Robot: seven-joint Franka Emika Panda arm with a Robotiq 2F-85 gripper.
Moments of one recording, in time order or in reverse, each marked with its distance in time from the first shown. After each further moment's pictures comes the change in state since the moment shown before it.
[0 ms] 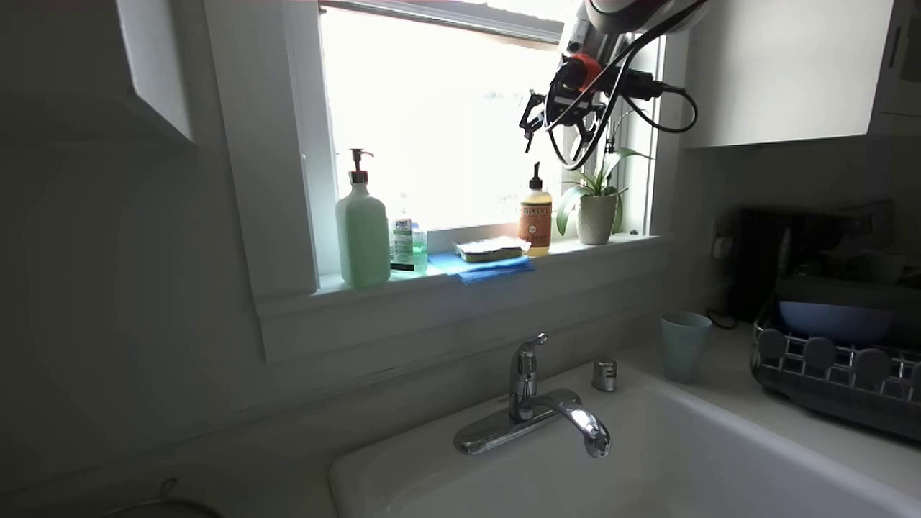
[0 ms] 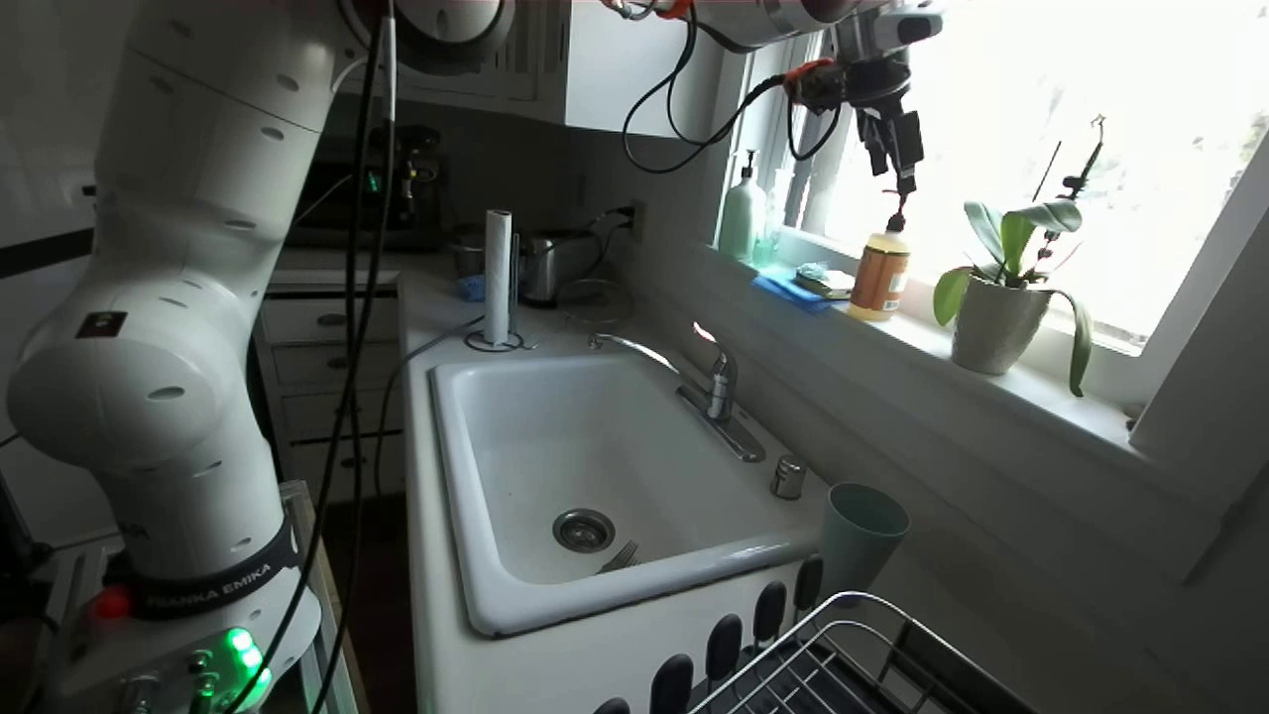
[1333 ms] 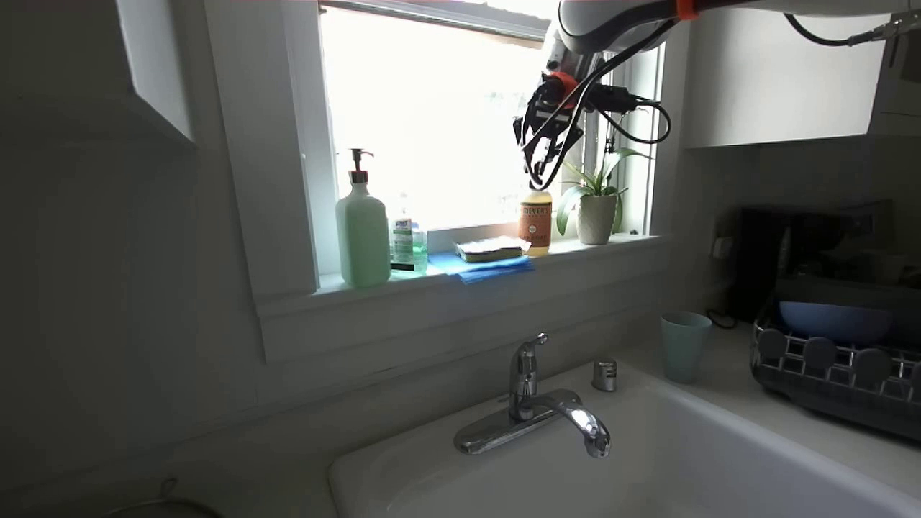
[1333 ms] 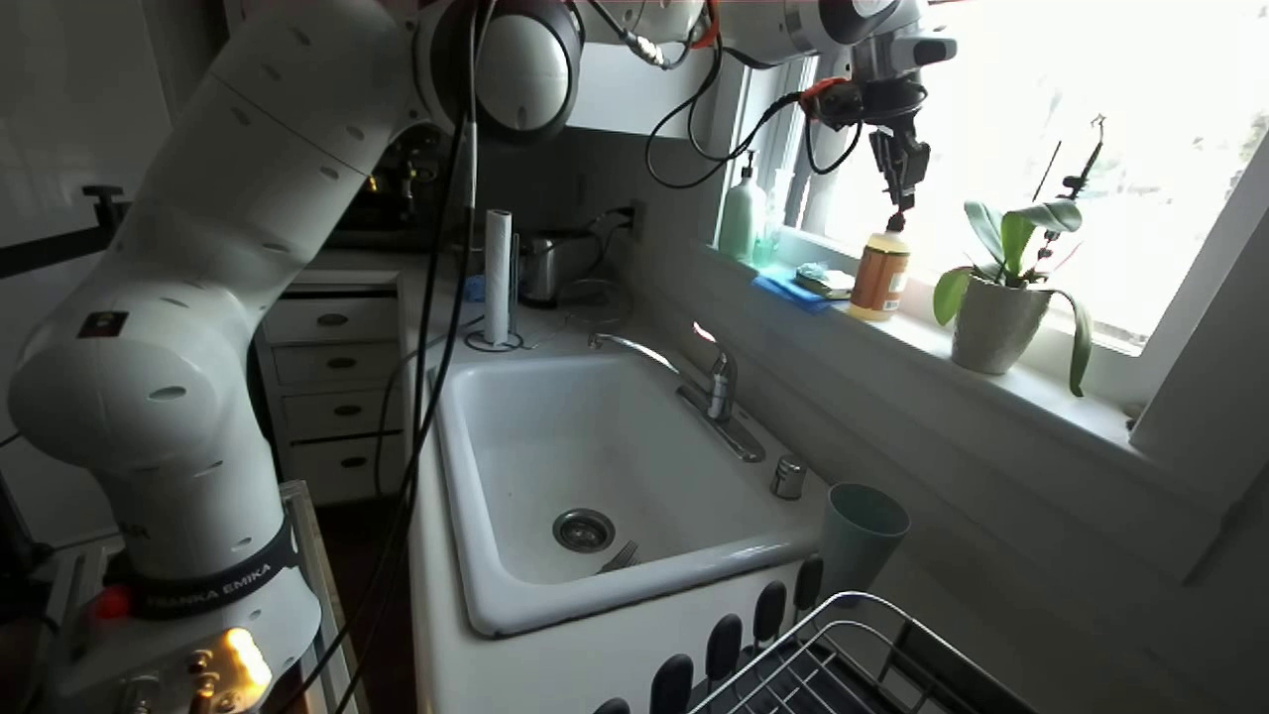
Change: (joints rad) arm 0.005 0.202 0.005 0.289 -0.001 -0.119 -0.031
